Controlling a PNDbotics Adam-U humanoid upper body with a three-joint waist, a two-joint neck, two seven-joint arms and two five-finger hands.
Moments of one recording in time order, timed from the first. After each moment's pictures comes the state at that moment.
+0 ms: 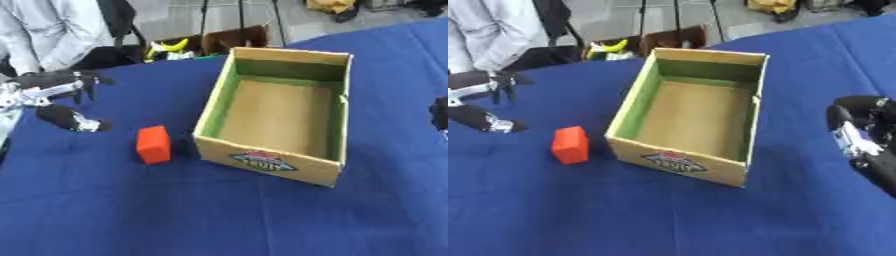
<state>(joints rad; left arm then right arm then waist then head) -0.82 0.72 0.05 -1.04 -0.78 -0.50 -0.61 -0.40 -0.21 -0.04 -1.92 0.16 0.15 0.11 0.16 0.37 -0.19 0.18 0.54</state>
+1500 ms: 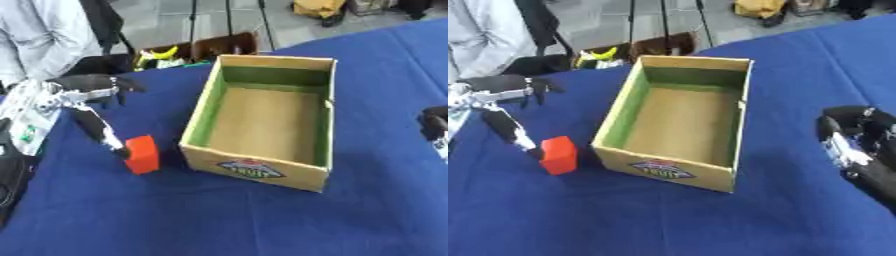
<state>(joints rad) -0.88 0.64 0.01 -1.16 -0.80 -0.38 -0.73 -0.41 -0.21 -0.03 -1.92 0.16 0.15 0.13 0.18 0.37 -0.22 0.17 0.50</state>
